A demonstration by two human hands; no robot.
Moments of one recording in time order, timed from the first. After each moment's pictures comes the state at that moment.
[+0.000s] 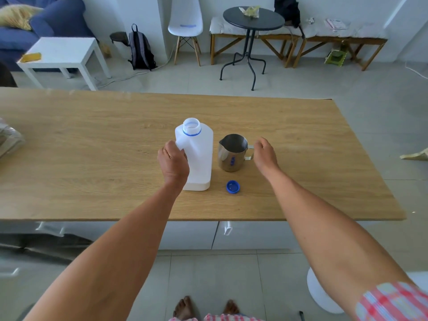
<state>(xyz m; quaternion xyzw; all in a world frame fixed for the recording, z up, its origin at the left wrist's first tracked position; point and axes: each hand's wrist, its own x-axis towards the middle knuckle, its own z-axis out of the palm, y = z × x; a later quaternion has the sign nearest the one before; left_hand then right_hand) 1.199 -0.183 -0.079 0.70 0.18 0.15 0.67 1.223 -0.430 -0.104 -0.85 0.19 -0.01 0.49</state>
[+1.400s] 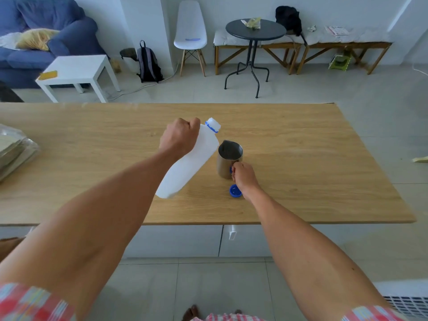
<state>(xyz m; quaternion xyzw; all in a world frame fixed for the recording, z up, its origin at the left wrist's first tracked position) 1.231 -0.182 0.006 0.94 0.06 0.04 0.34 1.189 -0.368 -0.128 -0.75 0.20 0.07 0.63</state>
